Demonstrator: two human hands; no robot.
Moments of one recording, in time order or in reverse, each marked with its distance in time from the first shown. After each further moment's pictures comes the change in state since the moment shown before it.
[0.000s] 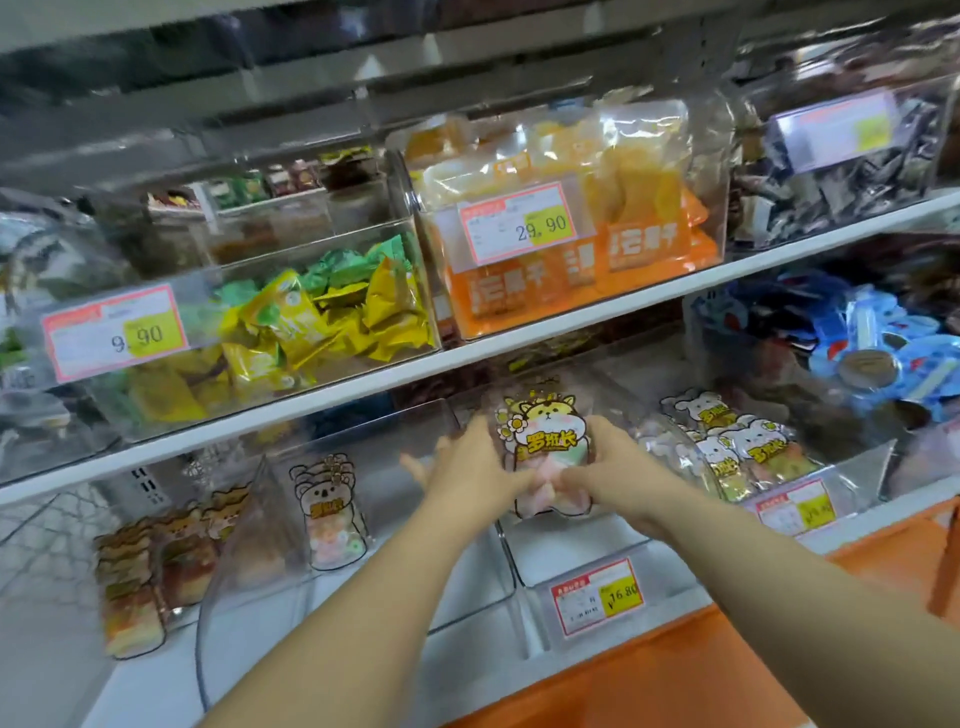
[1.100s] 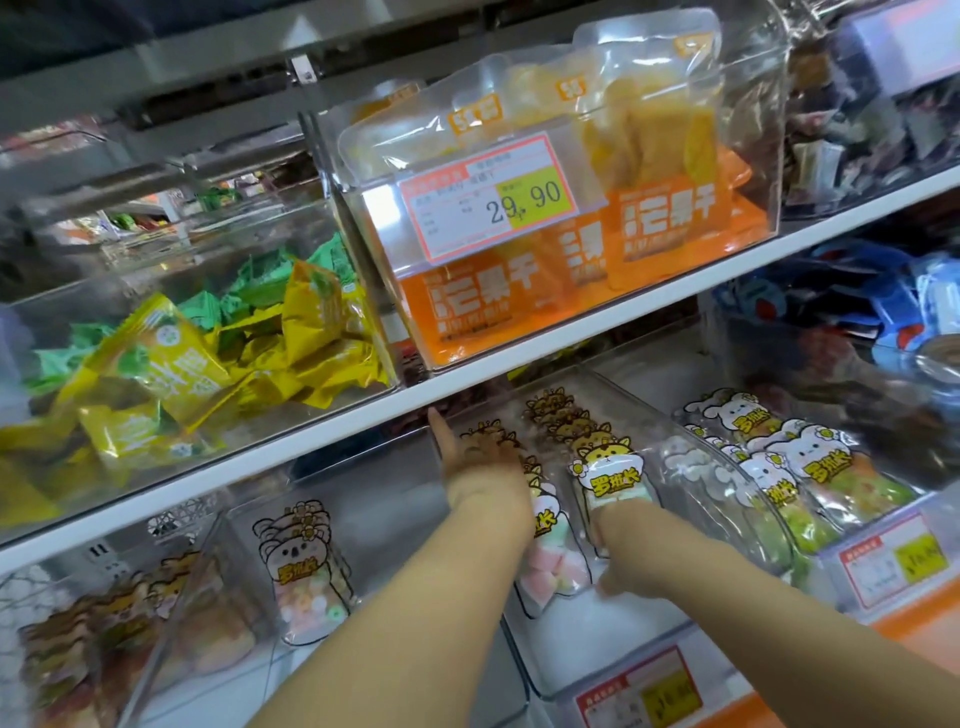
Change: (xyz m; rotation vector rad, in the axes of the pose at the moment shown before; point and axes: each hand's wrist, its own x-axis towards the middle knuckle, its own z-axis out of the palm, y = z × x) left_hand 0.080 0.019 0.035 0.965 -0.127 0.122; right_hand 0.056 0.051 0.010 -0.993 -0.220 0.109
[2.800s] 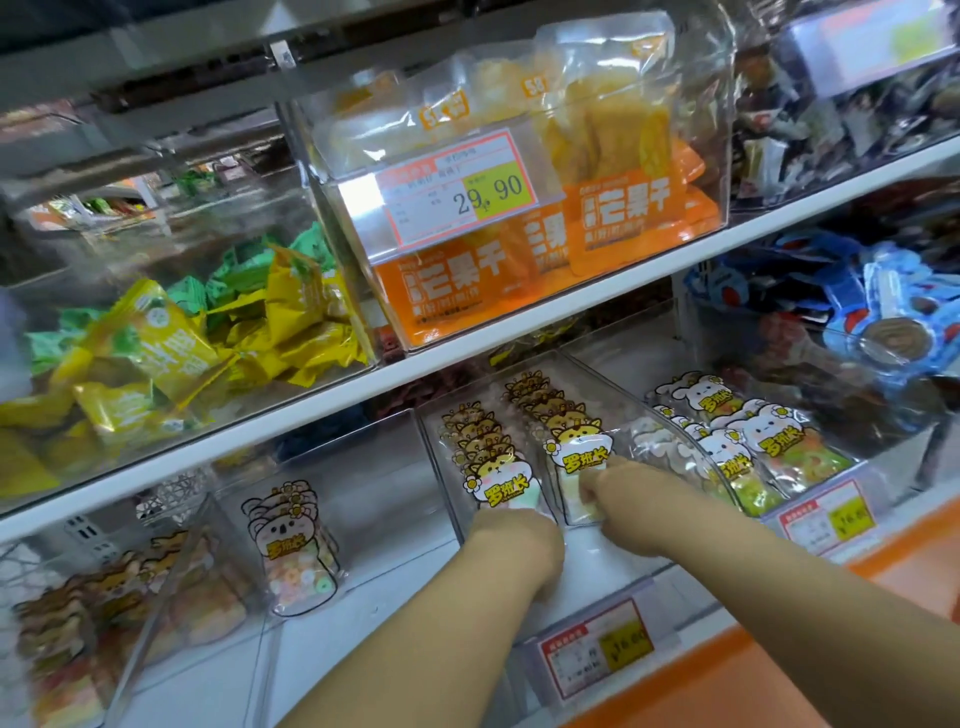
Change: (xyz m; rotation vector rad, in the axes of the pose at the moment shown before) left_hand -0.047 0.038 0.008 -0.086 -0.309 0.374; right_hand -0.017 0.022 -0.013 -0.118 0.078 -0.064
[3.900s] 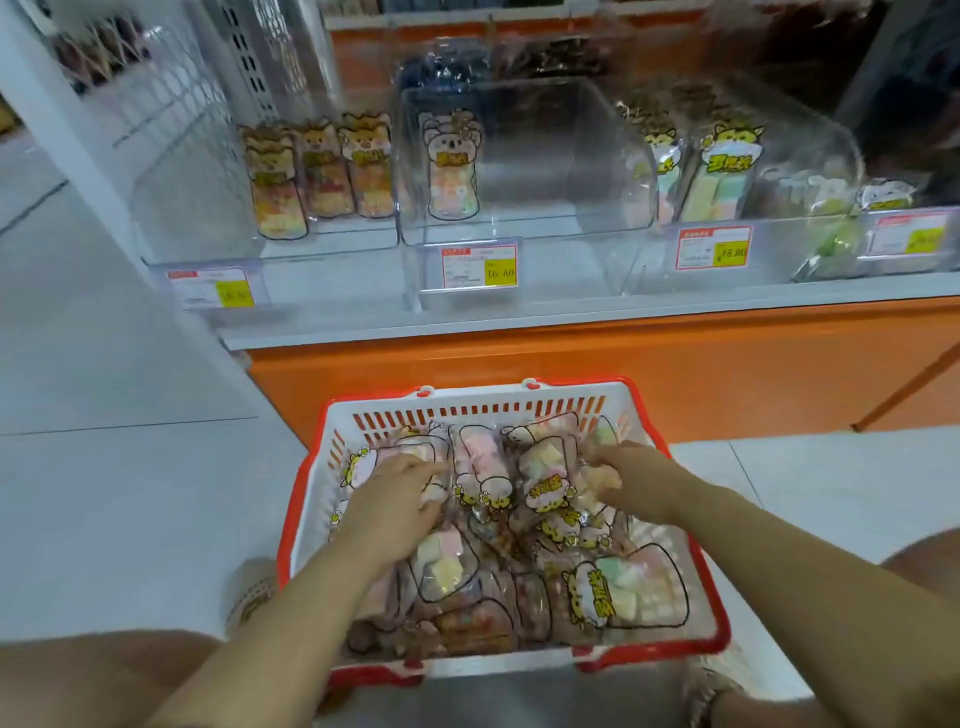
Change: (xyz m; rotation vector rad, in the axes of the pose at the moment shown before) left_hand -0.238 0.008 0.398 -0.868 0.202 -0.226; right_hand -0.224 -0.087 0.203 0.083 -0.430 -0.141
